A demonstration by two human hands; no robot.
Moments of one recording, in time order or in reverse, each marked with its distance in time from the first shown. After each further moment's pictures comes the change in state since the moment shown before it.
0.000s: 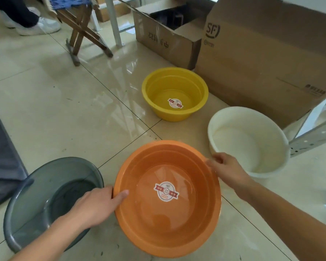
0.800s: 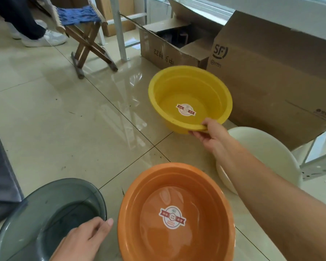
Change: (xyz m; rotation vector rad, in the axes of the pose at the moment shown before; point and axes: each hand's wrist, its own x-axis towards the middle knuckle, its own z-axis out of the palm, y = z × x) left_hand -0.019 -0.031 -0.005 -0.385 0.206 -0.095; right_hand 0.131 -0.145 0.017 1.100 0.048 0.183
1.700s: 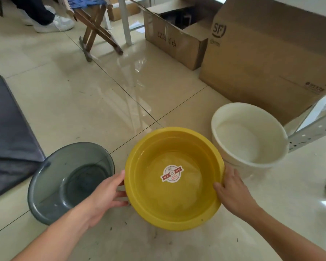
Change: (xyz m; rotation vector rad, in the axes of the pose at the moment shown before) left_hand -0.042 0.020 0.023 -0.690 -0.304 -0.050; right_hand -0.167 0.115 -0.195 -1.482 -0.099 -0.449
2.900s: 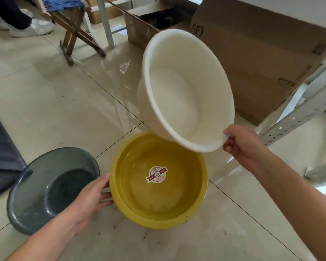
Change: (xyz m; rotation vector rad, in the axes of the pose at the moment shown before) left_hand 0.002 -0.002 0.014 -0.067 0.086 -0.011; right_hand 0.049 -0.017 -0.103 1.169 0.111 0.207
